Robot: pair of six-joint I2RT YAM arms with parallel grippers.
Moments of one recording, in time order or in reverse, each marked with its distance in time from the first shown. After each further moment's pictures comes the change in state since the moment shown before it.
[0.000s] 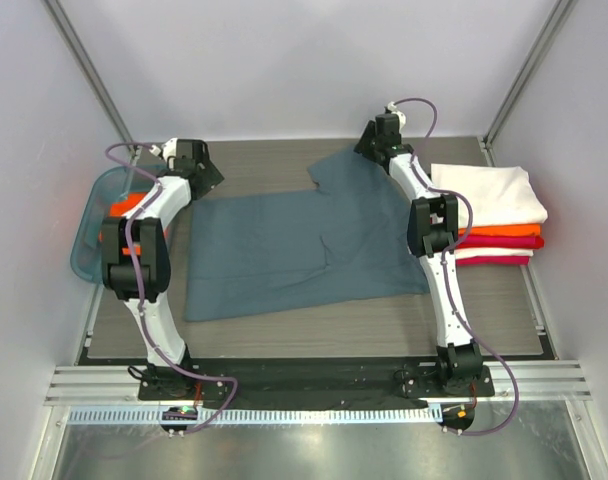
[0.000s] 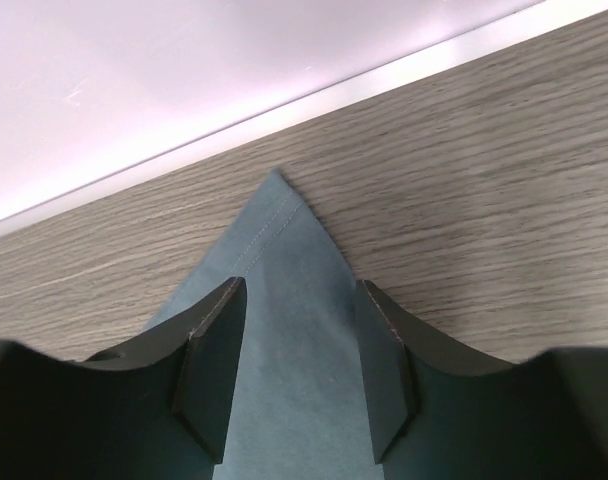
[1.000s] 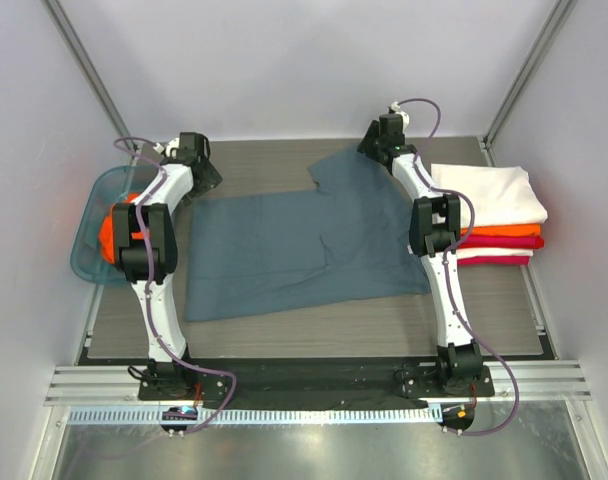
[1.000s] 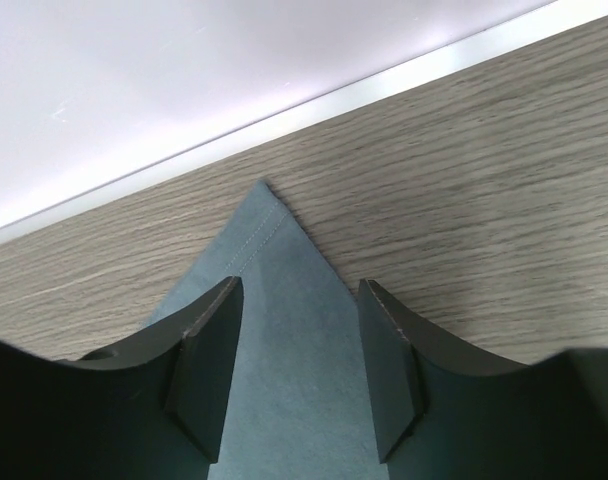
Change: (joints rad) left arm 0.026 0.194 0.229 -0.183 0.005 0.018; right arm -0.016 0.000 -0.013 0.015 -0.007 0.009
